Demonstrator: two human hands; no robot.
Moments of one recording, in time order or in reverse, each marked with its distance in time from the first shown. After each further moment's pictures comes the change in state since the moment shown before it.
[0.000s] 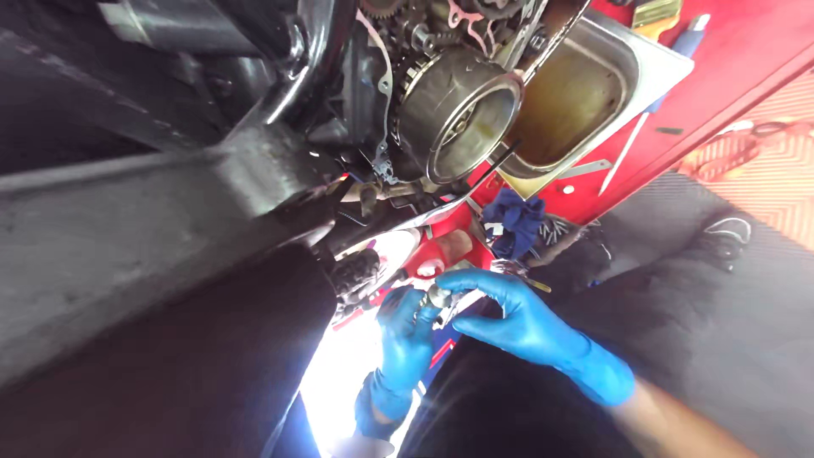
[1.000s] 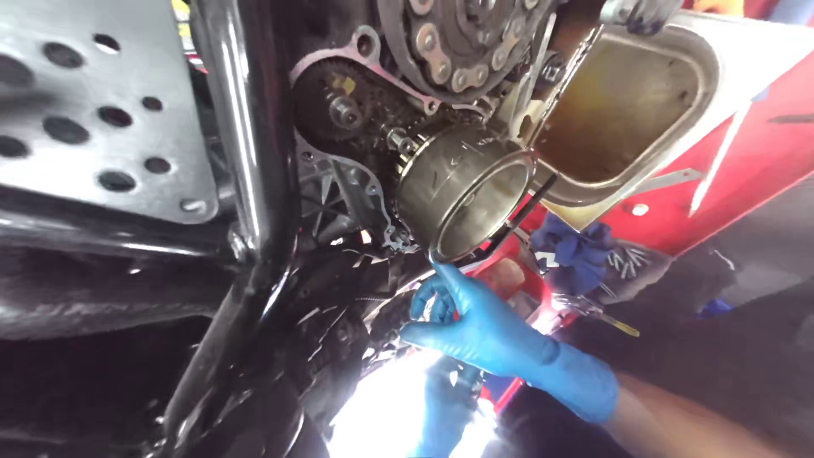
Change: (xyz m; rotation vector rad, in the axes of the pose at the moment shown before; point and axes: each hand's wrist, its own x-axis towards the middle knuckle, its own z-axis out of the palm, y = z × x) left_hand -0.002 -0.019 -0.014 -0.030 -0.339 -0.743; right_hand 0.116 -0.015 0.019 0.213 0.011 0.231
